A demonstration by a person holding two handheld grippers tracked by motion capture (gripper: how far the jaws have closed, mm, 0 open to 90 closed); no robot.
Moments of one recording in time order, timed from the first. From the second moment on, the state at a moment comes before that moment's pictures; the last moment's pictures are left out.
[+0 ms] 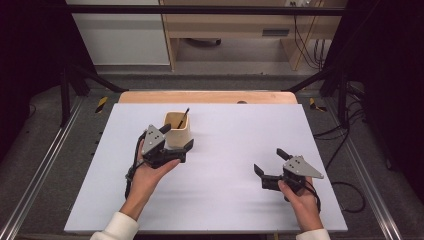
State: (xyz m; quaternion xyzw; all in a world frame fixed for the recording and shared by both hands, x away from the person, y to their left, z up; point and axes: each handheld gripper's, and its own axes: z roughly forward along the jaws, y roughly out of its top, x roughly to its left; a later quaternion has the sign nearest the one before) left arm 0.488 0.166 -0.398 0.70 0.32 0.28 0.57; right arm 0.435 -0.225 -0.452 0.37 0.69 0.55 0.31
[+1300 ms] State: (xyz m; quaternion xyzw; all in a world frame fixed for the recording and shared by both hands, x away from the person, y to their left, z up) left arm 0.471 0.200 -0.412 0.72 0.27 0.26 0.58; right arm 0.434 -0.226 -0.451 0.36 0.69 0.55 0.31
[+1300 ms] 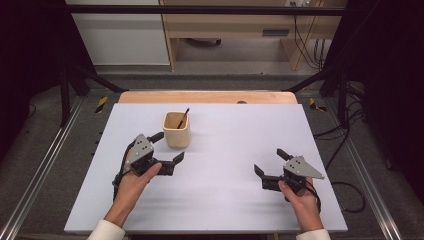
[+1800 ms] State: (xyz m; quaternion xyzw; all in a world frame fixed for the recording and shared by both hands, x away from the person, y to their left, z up) left arm 0.458 0.231 -0.418 0.71 0.27 0.26 0.60; right arm 0.436 -0.219 -0.452 0.36 0.70 0.55 0.30
